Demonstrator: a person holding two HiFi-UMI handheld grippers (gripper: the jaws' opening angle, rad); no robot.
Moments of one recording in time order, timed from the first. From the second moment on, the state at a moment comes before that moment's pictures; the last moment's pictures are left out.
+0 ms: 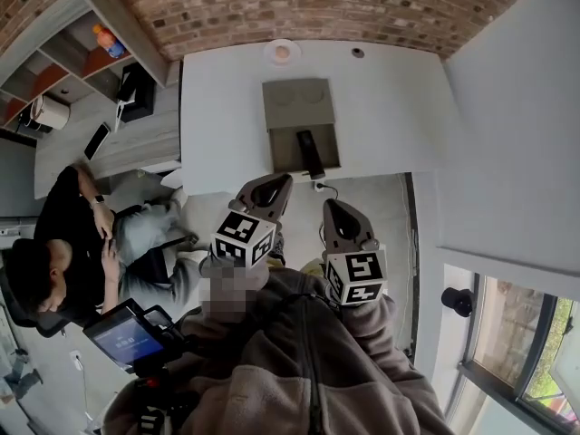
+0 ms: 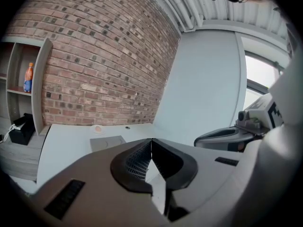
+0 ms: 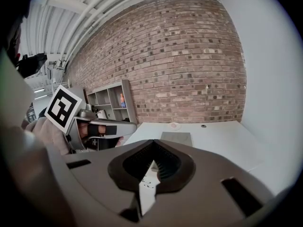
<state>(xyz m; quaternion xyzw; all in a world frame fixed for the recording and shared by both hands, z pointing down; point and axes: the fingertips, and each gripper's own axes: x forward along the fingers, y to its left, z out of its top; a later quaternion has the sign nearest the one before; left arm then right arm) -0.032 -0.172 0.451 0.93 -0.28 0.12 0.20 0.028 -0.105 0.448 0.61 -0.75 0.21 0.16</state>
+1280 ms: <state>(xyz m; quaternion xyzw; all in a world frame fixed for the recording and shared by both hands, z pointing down) -0.056 -0.211 0.631 0.84 -0.36 0.24 0.34 0.072 -0.179 0.670 0.56 -0.69 0.37 0.28</state>
